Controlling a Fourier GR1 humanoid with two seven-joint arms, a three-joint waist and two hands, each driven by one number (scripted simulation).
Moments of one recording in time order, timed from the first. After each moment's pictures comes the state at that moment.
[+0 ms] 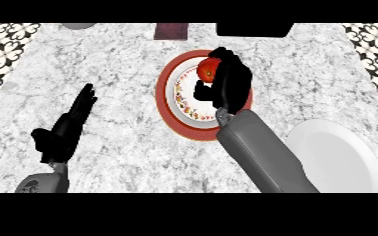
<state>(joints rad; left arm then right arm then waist) -0.08 0.21 0.05 -1.35 0.01 -0.06 -0.11 -0.69 0.00 0.45 -1.15 1.06 -0.55 0.98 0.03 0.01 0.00</state>
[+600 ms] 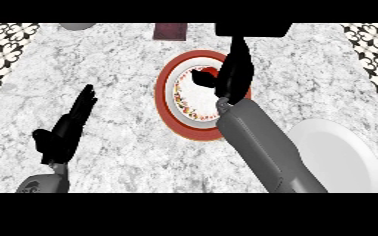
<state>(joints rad) -0.07 0.20 0.06 -1.35 0.00 -0.06 -0.11 -0.78 0.00 0.40 -0.99 0.89 -0.87 0.93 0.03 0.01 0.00</state>
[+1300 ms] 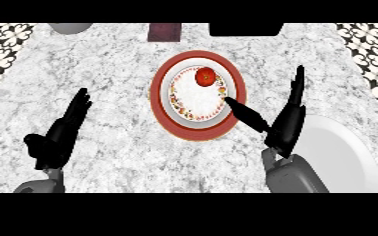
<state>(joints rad) -0.04 0.21 0.08 -1.38 0.01 -0.06 -0.10 -0.26 -0.16 0.41 -1.51 0.49 -1.09 0.51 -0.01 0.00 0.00</state>
